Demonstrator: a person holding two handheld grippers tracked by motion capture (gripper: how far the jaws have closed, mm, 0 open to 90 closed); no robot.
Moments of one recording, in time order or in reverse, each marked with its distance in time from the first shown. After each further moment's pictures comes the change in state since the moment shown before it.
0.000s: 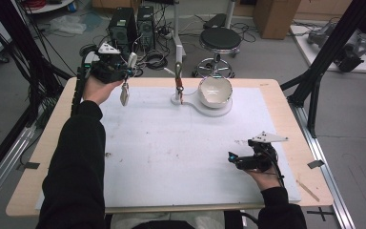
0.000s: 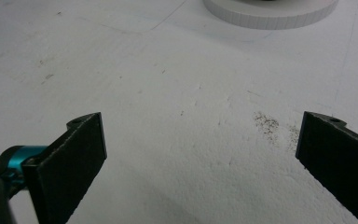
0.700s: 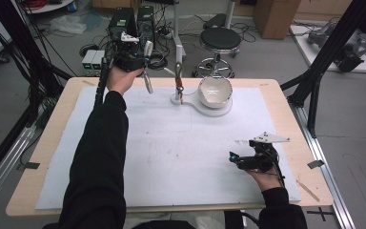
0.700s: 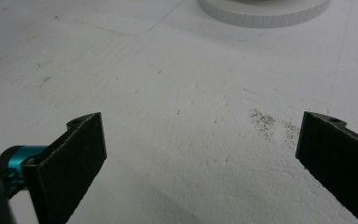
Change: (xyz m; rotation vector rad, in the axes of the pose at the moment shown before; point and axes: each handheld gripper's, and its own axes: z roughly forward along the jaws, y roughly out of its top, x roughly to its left) left arm -0.022 0.033 0.049 -0.058 0.047 -0.104; right arm -0.002 -0.003 -0.002 -0.007 -0.006 0.020
